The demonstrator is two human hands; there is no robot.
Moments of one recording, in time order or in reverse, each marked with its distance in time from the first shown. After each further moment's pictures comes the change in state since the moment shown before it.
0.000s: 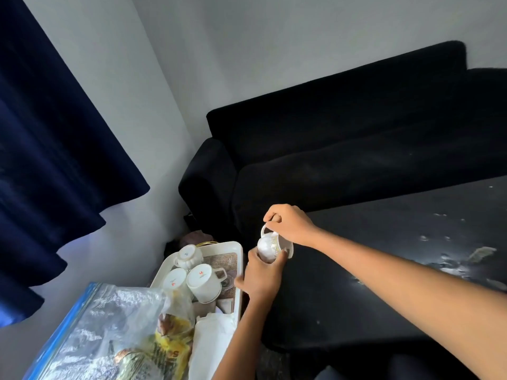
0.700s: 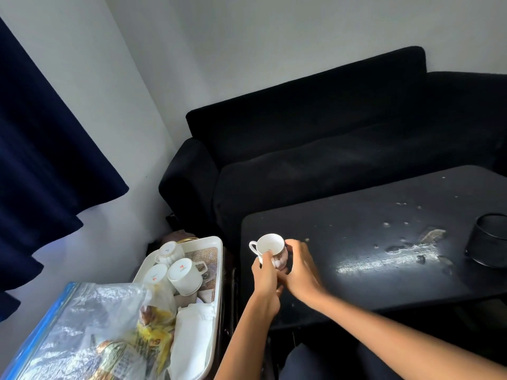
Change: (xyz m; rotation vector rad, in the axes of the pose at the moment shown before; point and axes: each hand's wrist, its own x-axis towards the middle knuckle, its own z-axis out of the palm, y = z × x) left_hand -0.053 0.014 0.034 -0.722 -0.354 -0.386; right_hand -0.121 0.065 0.044 0.204 0.281 0.181
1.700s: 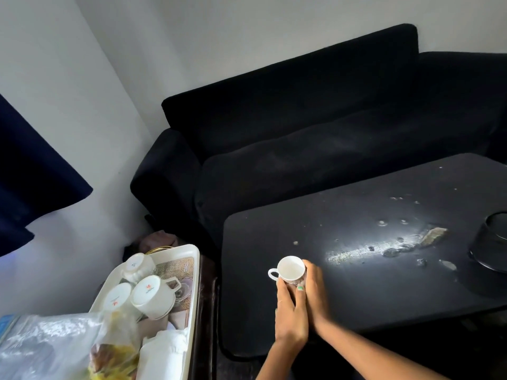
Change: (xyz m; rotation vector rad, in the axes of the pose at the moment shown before) left_hand 0.045 -0.089 0.039 0.548 -0.138 0.265; right_hand 0.025 0.110 0.022 0.112 0.191 0.187
